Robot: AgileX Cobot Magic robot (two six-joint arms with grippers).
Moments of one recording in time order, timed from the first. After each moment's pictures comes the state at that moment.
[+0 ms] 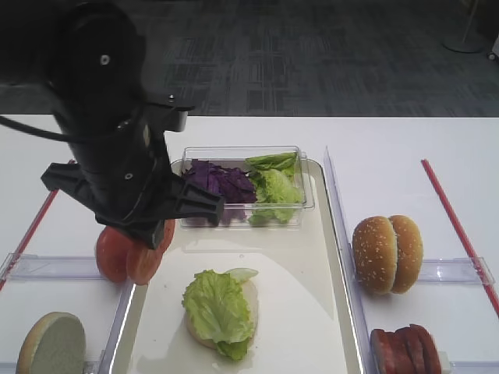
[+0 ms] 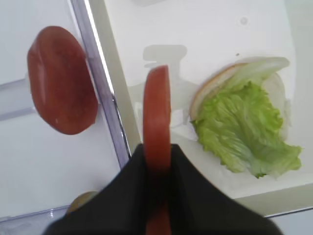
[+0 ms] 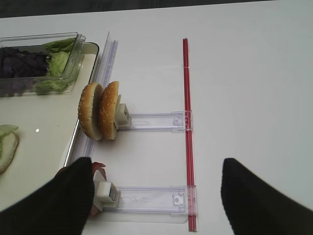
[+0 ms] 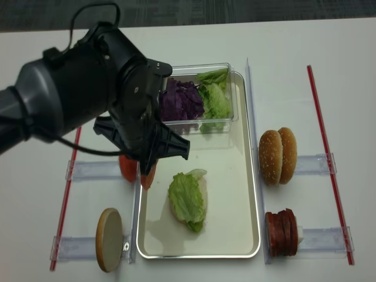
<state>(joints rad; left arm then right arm) -0.68 1.59 -1.15 0.13 1.02 -0.51 0.00 -0.02 -0.49 0.10 1.11 0.02</state>
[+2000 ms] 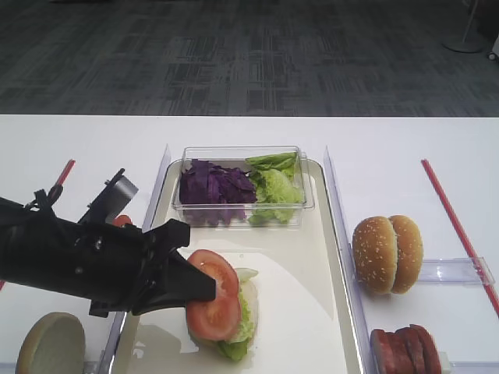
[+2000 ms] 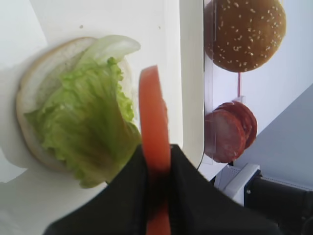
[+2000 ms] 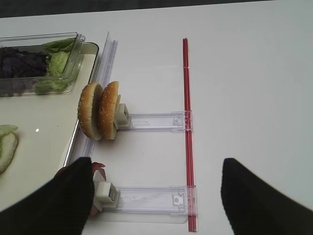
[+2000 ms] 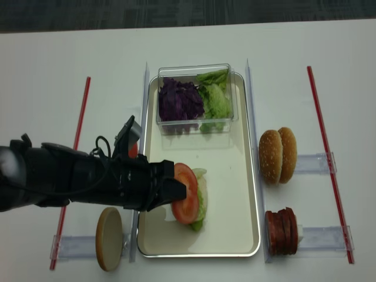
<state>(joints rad) -0.35 1.62 -0.55 -1.63 0.81 1.04 0.00 -0.02 -0.49 0.10 1.11 0.02</state>
